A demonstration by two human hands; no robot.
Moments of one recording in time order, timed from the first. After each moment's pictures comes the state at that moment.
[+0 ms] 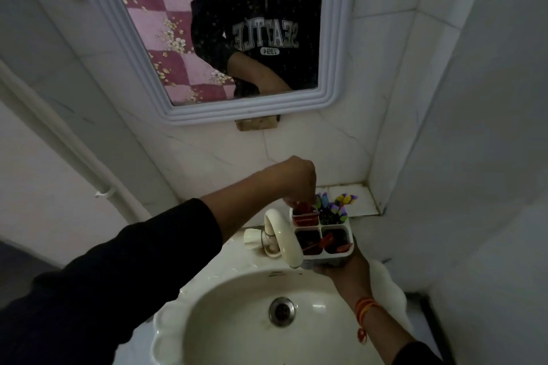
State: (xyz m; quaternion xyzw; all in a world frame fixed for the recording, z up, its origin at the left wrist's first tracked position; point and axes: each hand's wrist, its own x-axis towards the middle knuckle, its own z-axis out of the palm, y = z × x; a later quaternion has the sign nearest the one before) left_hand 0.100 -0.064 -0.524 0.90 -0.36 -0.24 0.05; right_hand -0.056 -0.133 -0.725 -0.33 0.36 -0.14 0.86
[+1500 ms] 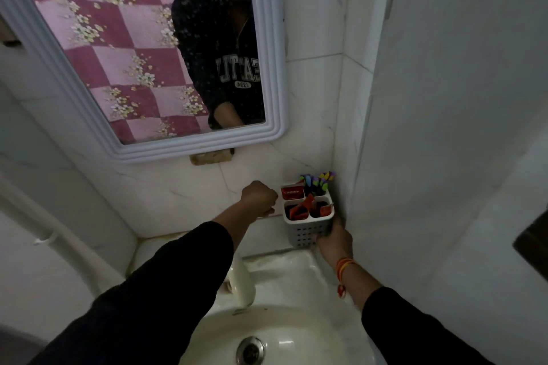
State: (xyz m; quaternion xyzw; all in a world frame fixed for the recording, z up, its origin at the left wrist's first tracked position) left_hand 0.140 -0.122 -0.581 0.89 -0.02 -0.26 0.38; right_hand -0.004 -0.235 -0.680 -0.74 0.38 -0.14 0.54
